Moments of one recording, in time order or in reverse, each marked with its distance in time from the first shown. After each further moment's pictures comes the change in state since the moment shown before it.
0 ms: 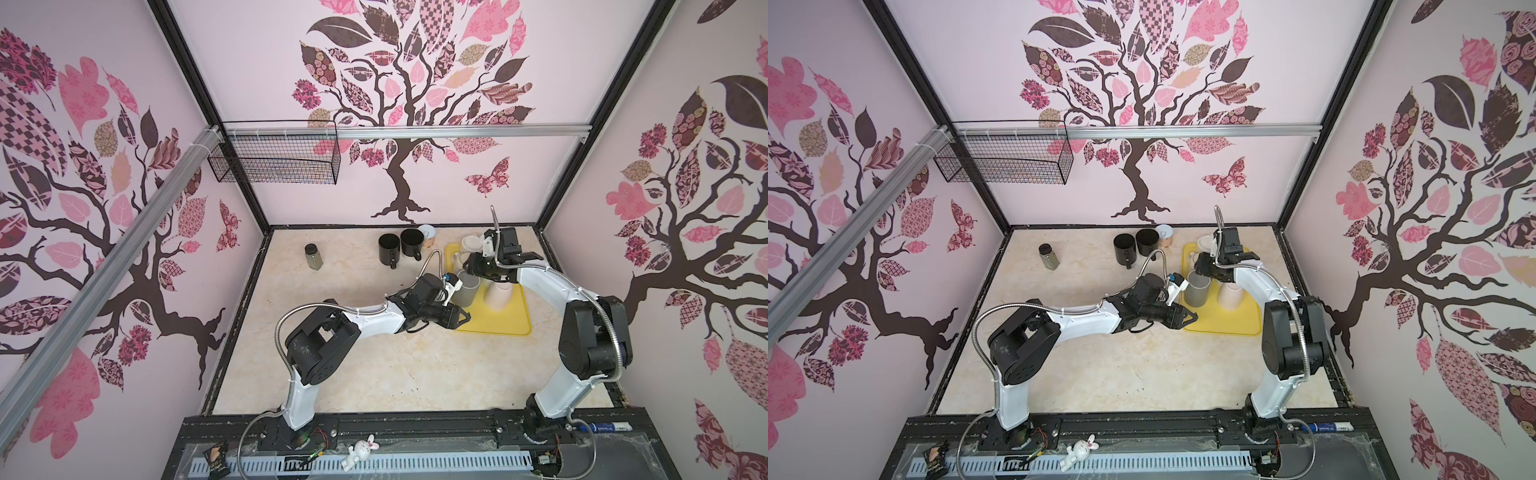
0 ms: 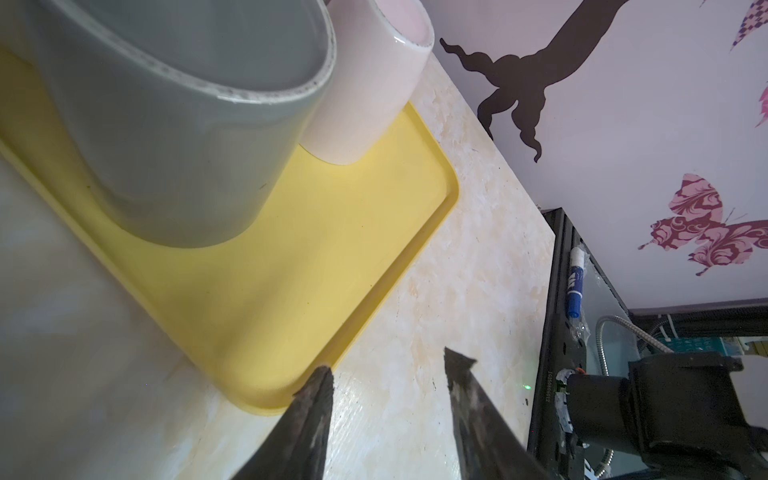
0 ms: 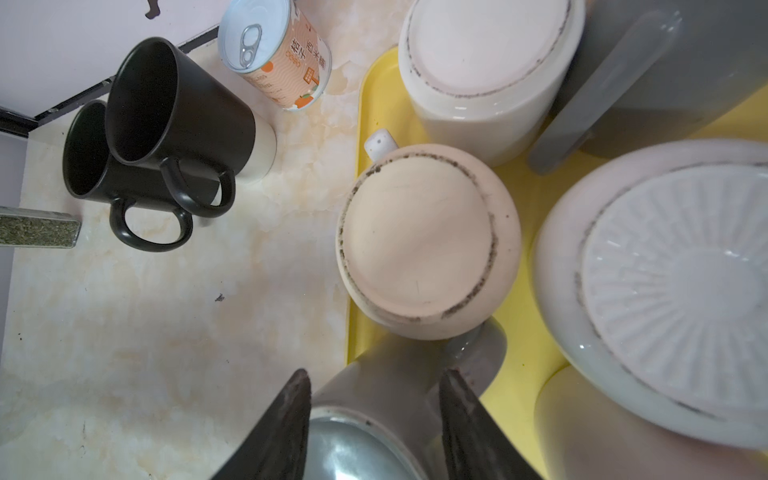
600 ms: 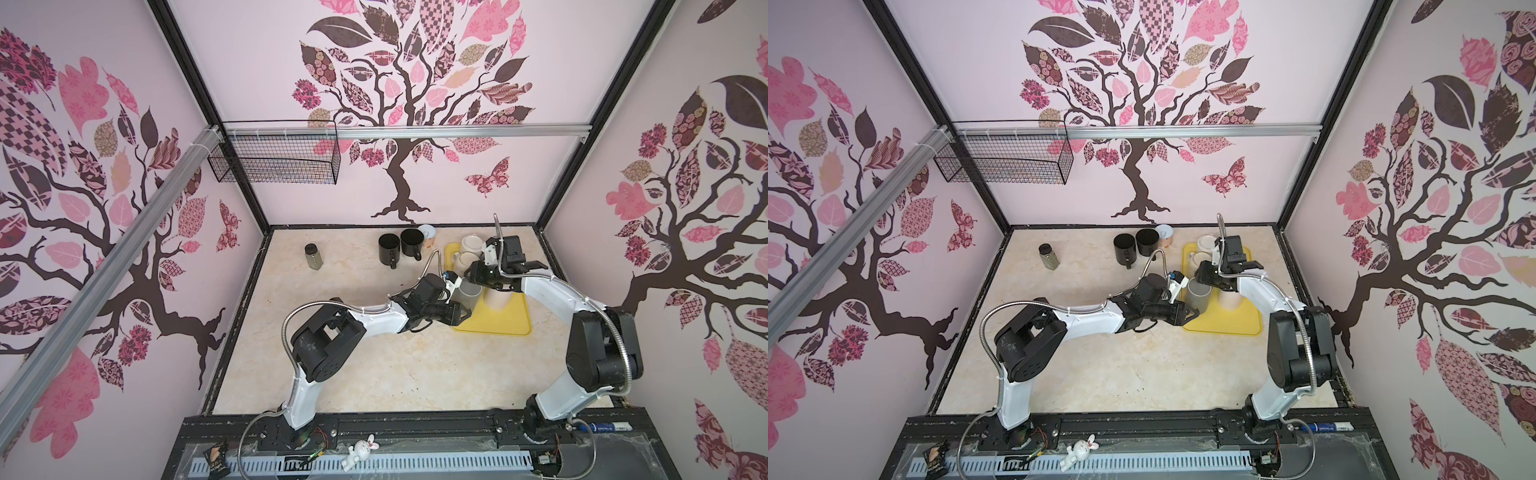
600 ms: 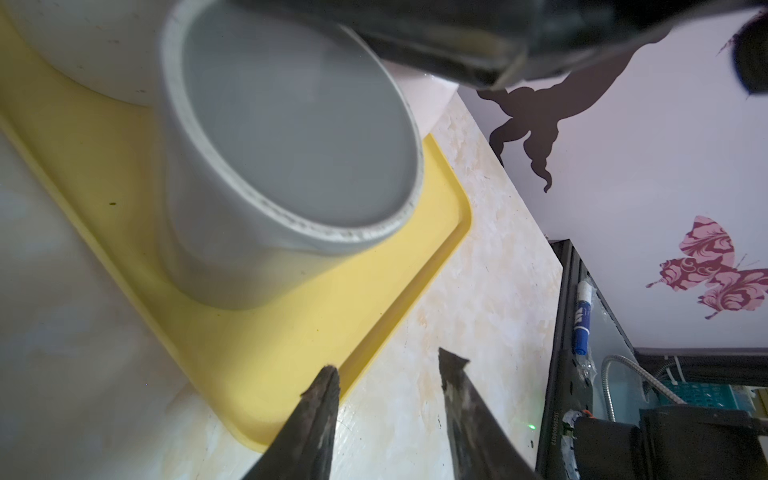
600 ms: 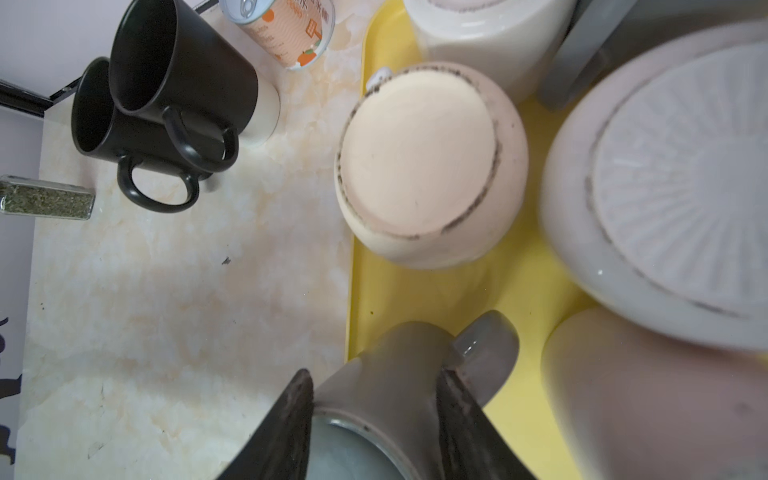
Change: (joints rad) left arm 0.006 0.029 0.022 0.036 -0.070 -0.071; right arm 0.000 -0.109 -0.141 0.009 -0.050 0.021
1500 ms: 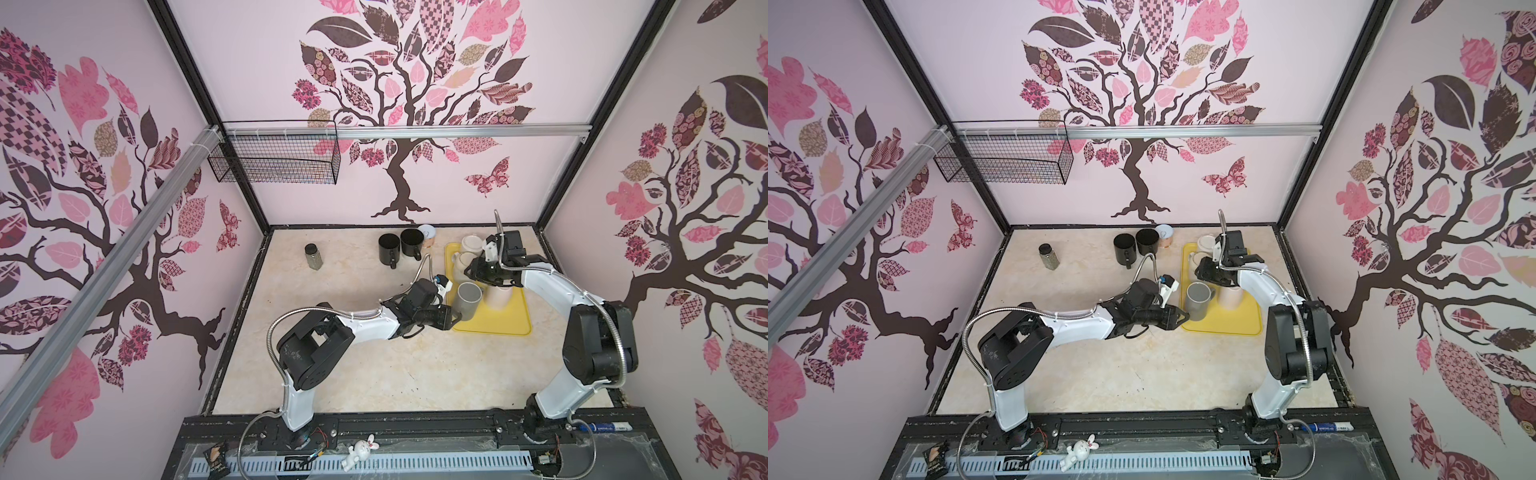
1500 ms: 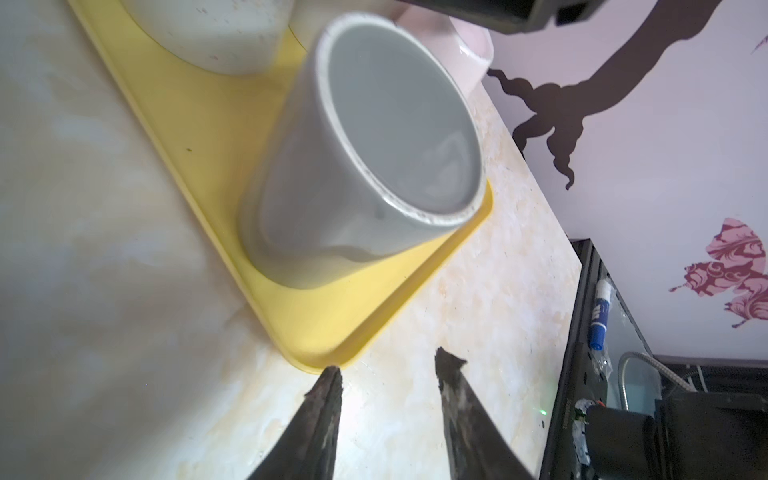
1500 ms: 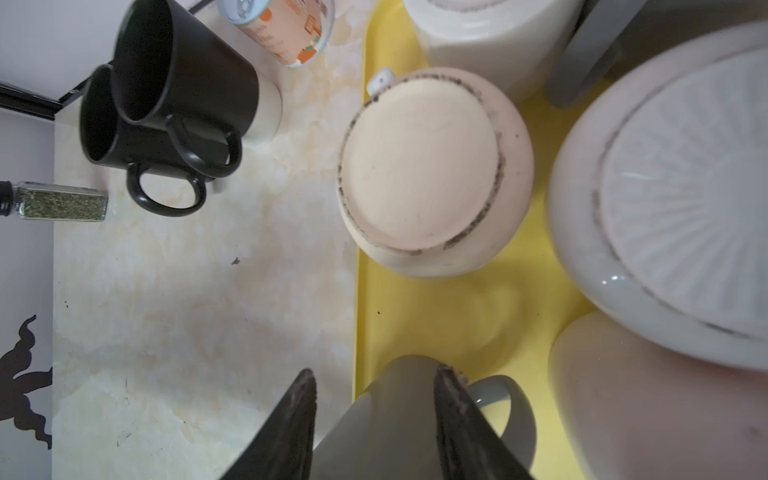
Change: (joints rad) left arm -0.028 -0.101 -0.127 -0.004 -0.053 -0.008; right arm -0.022 0.090 0.102 -0.076 -0.036 -0.010
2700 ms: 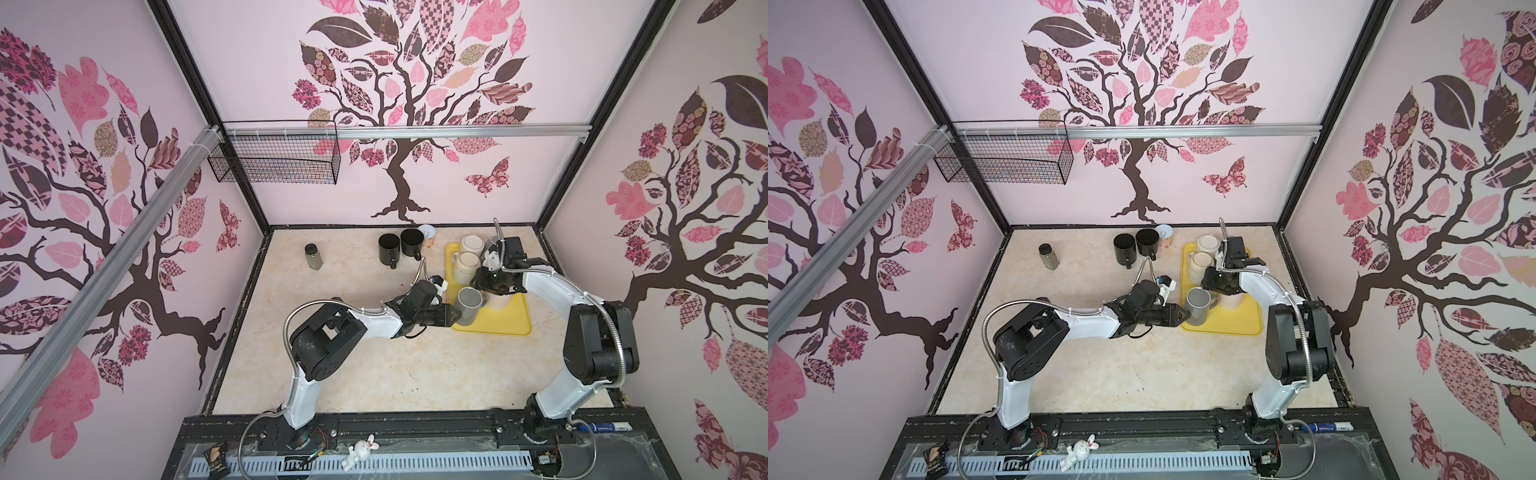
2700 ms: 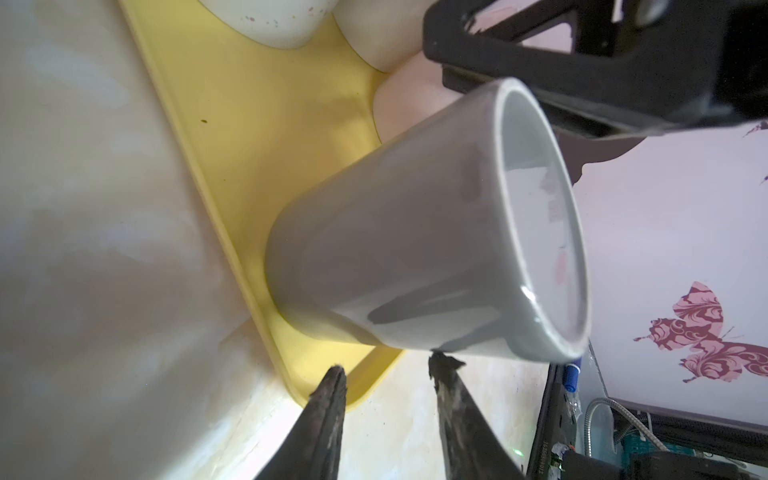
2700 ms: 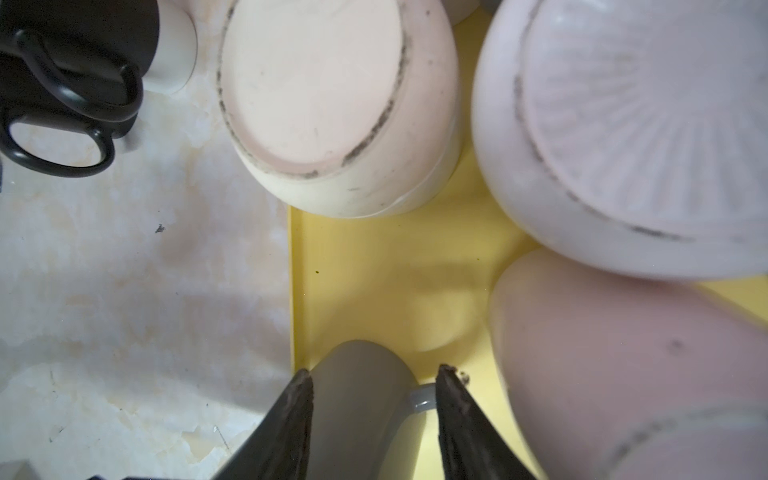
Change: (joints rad) left arm 0.027 0.082 -0.001 0.108 0.017 -0.177; right arm -0.022 -0.023 -0.049 -0.086 0.076 -0.054
